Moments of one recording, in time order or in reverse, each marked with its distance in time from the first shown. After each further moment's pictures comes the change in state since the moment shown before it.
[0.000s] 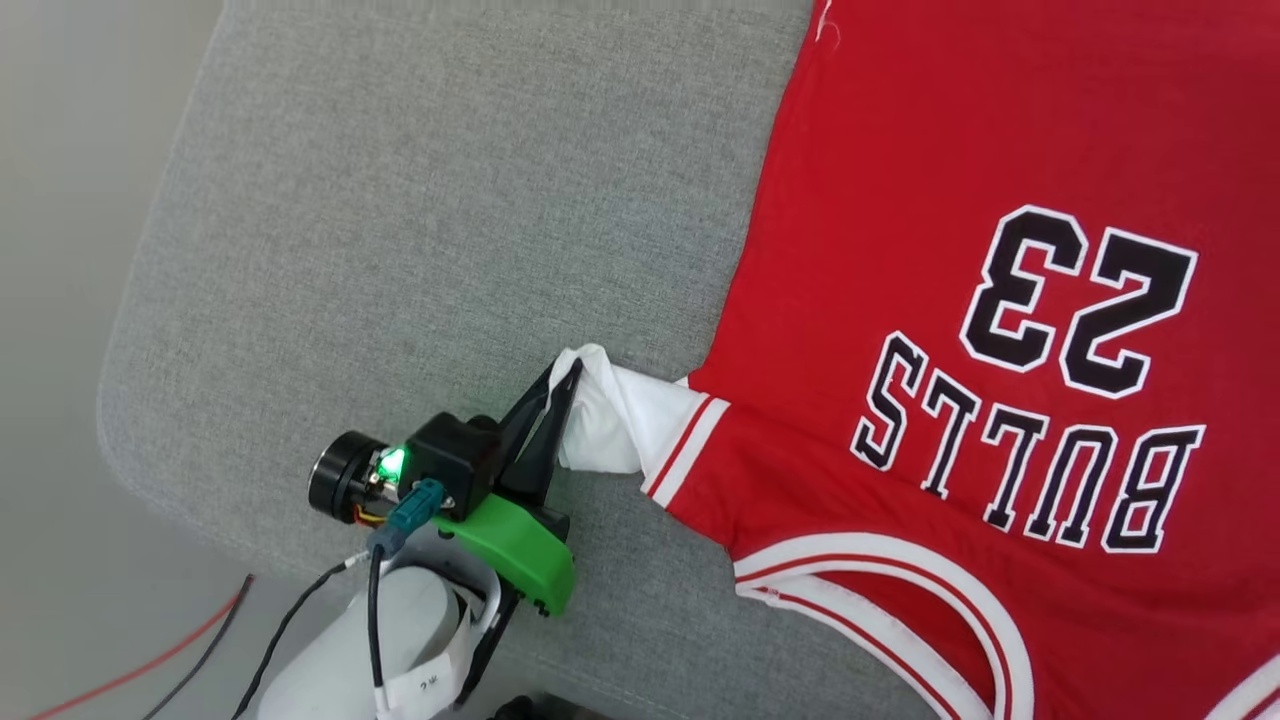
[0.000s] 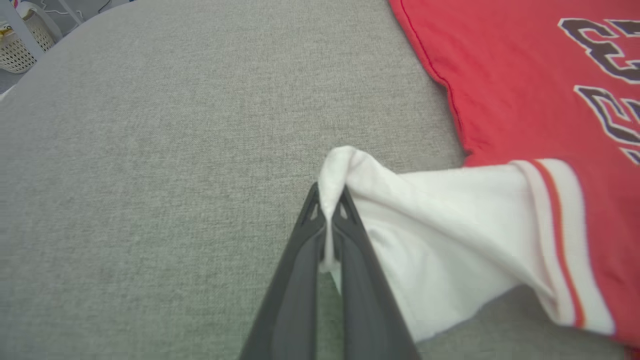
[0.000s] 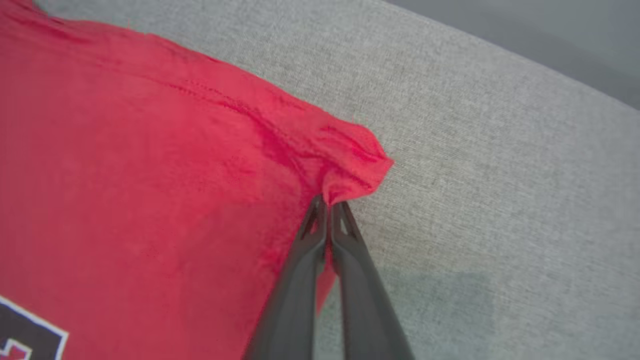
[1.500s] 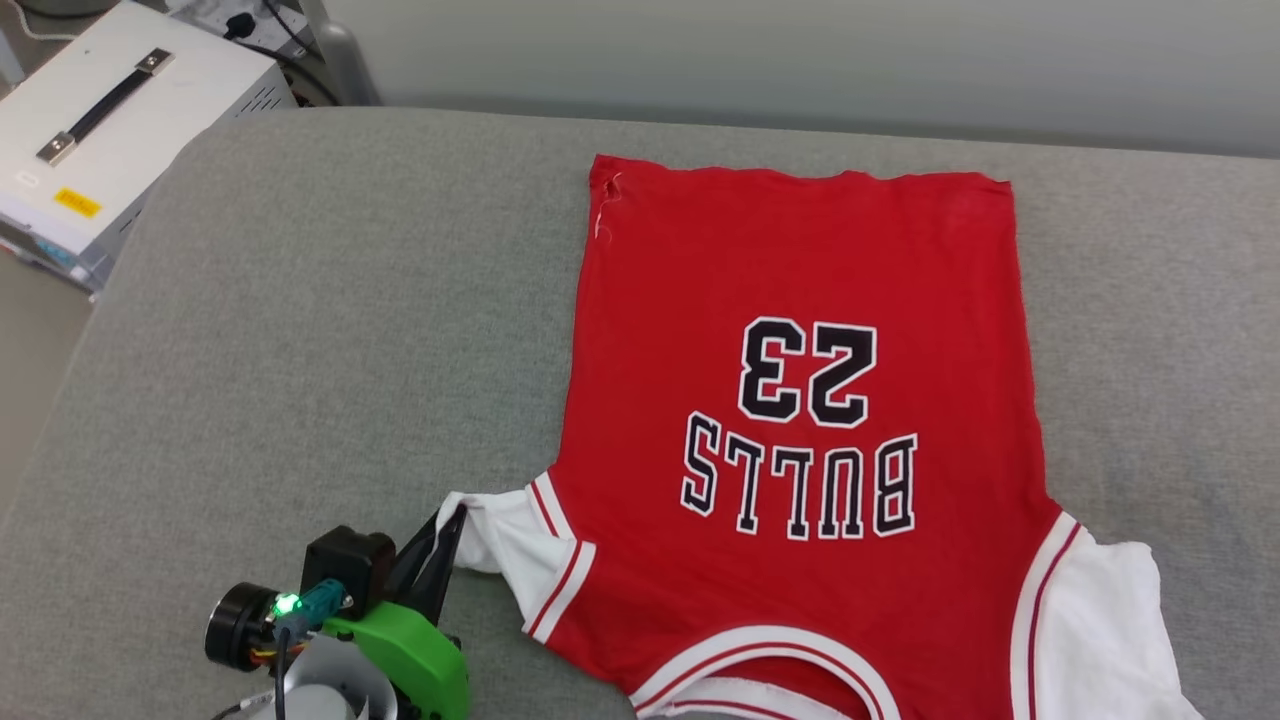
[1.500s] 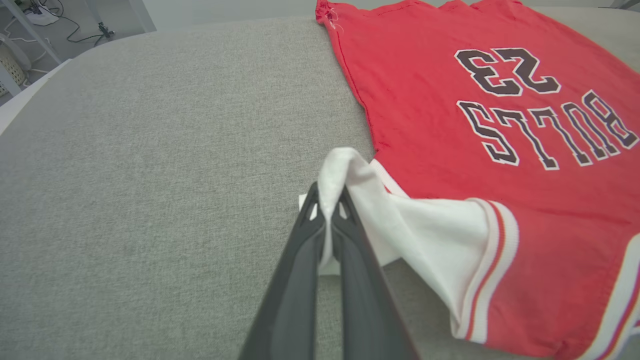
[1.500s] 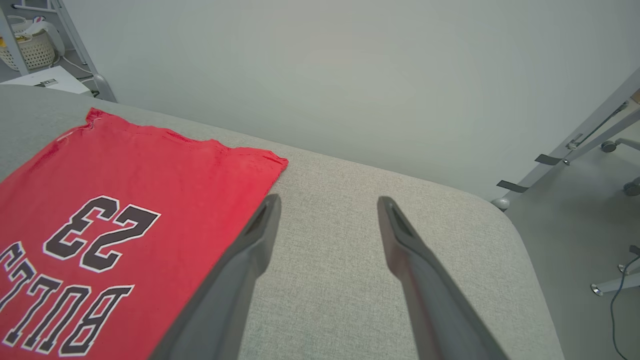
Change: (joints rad) left arm 0.147 0.240 -0.148 -0.011 -0.272 0.118 0.000; right arm 0.722 0.102 -0.227 -0.480 -0.053 0.000 -0.589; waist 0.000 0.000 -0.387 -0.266
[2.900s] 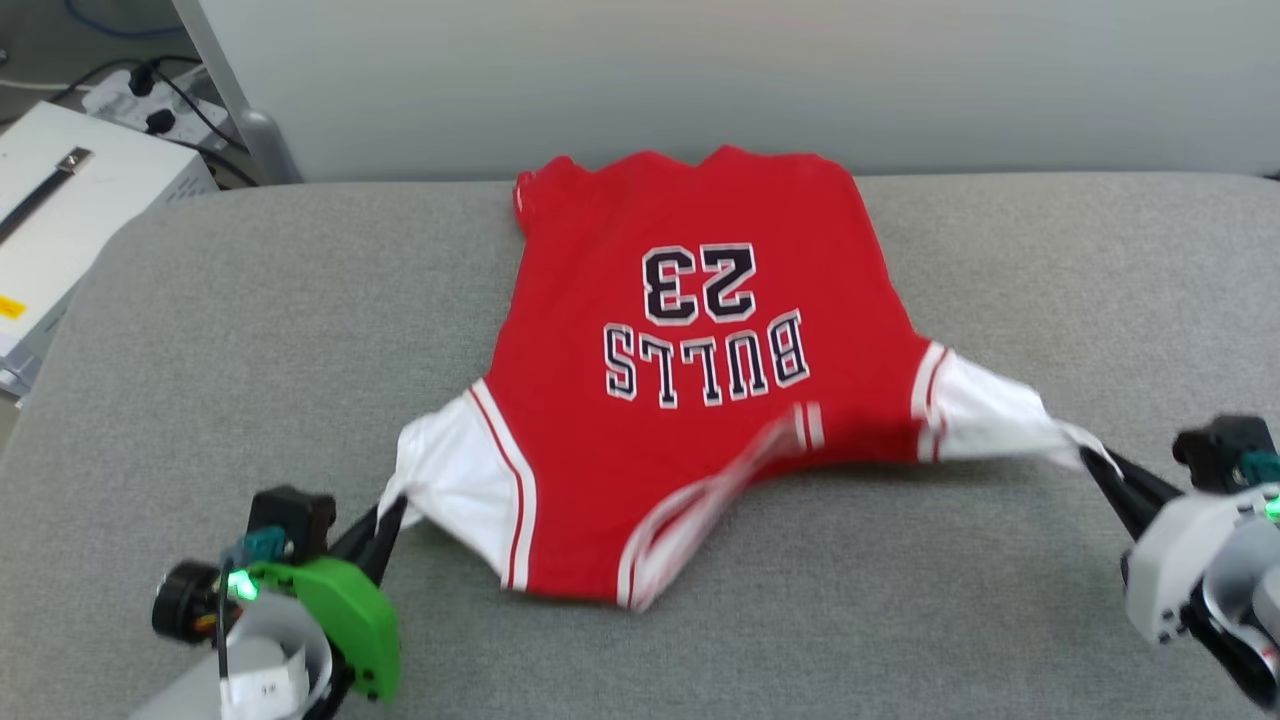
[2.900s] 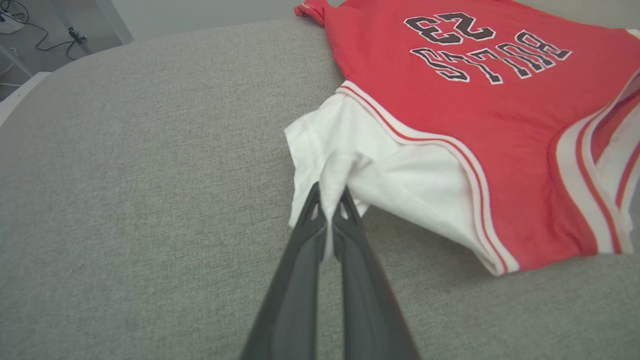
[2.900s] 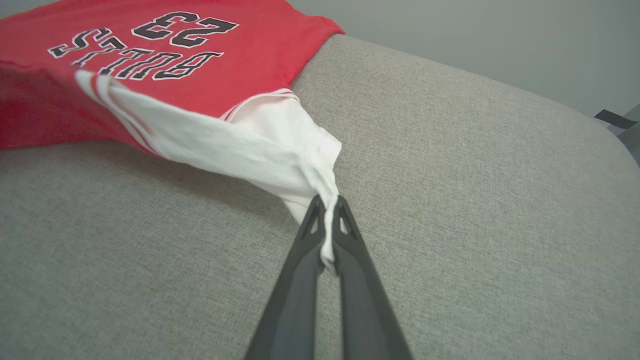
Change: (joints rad) left arm -0.169 -0.002 -0.067 0.307 -0.122 -0.182 0.000; right arm -0.258 -0.003 0.805 0.667 0.194 0.000 -0.524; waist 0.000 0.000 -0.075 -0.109
